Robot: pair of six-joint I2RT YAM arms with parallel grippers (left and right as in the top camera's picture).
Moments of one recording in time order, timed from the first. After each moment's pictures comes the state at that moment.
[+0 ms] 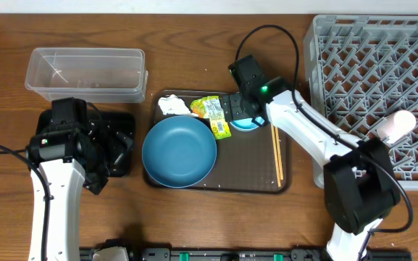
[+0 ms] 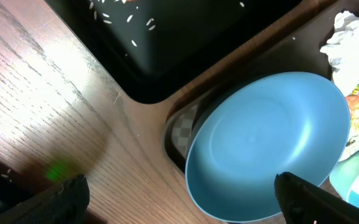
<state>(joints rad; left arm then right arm) 0.18 1.22 1.04 -1.20 0.16 -0.78 0.53 1.95 1.45 -0.69 0.09 0.34</state>
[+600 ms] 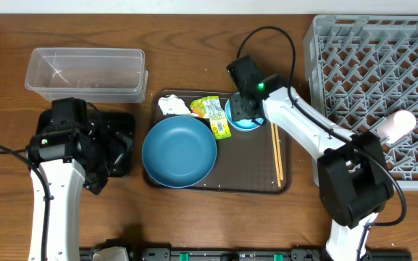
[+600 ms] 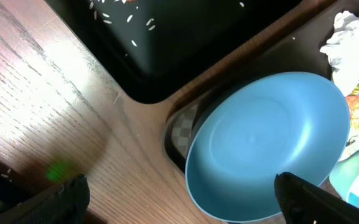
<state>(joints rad) 0.18 1.22 1.04 -1.20 0.16 -0.78 0.53 1.99 1.51 -0.78 0.12 0.37</state>
